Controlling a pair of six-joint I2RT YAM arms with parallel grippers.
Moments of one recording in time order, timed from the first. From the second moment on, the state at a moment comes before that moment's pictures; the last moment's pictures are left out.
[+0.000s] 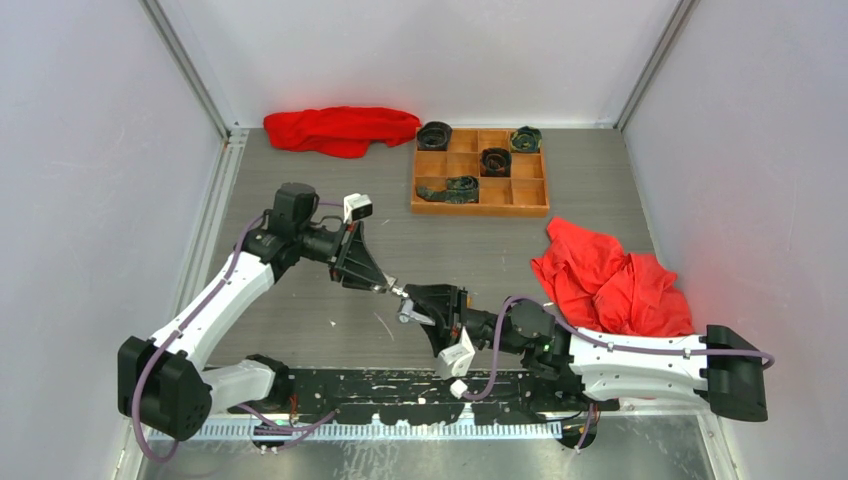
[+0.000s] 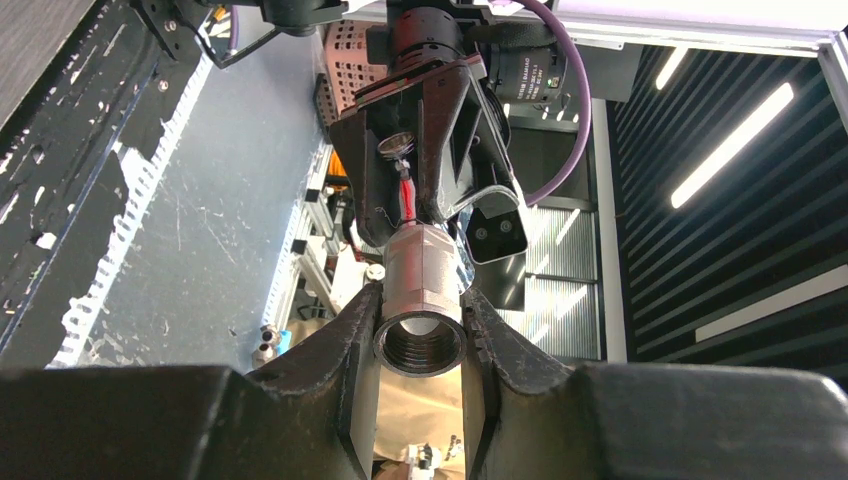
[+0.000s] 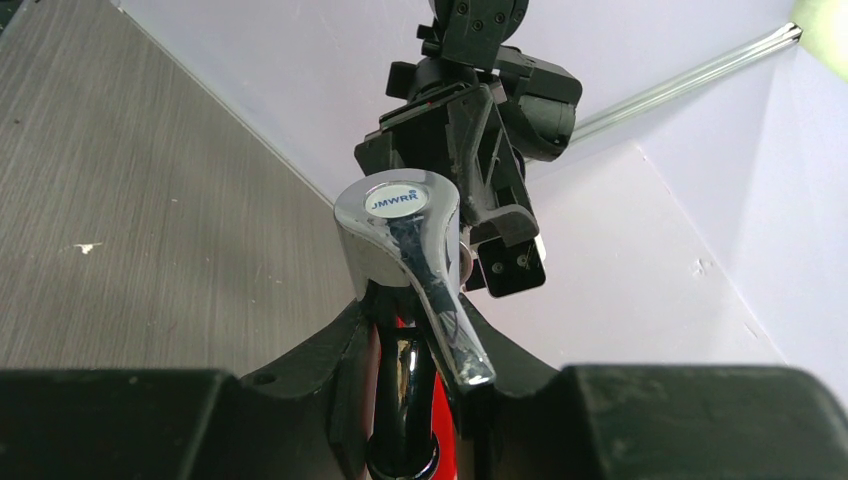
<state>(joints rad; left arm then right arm) -0.37 1.17 0.90 -0.39 1.41 -0.91 1.28 0.88 0.37 0.71 -0.11 -1.11</state>
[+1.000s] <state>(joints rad) -0.40 1.17 0.91 -0.39 1.38 -0.91 1.28 0.88 0.37 0.71 -0.05 -1.12</state>
